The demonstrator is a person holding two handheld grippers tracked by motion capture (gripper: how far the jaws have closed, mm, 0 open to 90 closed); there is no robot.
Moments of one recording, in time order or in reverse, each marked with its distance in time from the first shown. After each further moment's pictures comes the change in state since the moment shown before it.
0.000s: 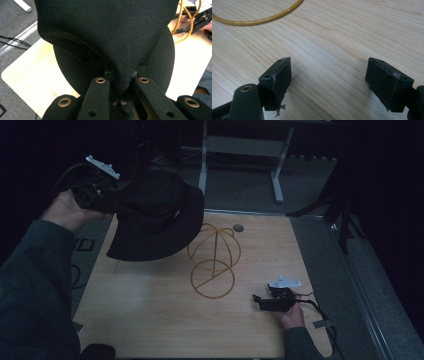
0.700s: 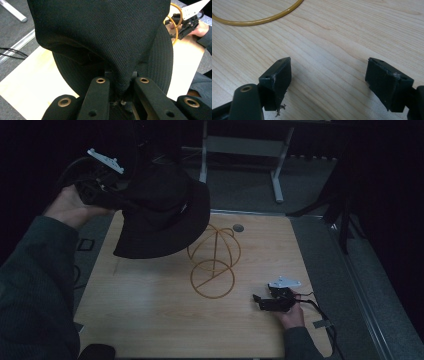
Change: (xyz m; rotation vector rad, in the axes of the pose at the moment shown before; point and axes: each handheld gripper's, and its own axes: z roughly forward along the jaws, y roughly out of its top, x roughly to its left) left arm -0.012 0.014 -0.007 -0.043 -0.037 0.041; right arm 0.000 0.000 0.000 0.000 0.000 0.001
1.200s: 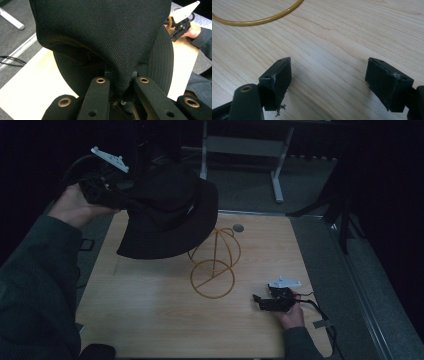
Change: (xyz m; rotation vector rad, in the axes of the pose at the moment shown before) left arm -0.014 0.011 -0.003 -0.017 -0.012 0.046; right arm 0.000 0.000 0.000 -0.001 -0.001 -0.002
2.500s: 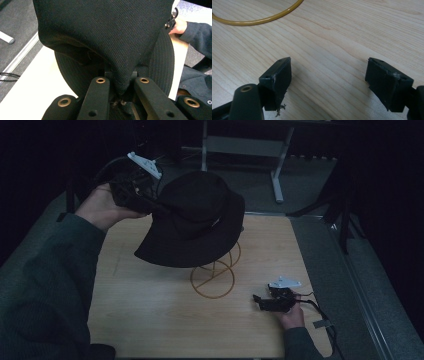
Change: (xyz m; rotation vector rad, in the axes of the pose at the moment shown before) left arm -0.043 0.042 0.027 0.022 -0.049 0.131; right arm 0.000 0.000 -0.001 0.001 0.000 0.001
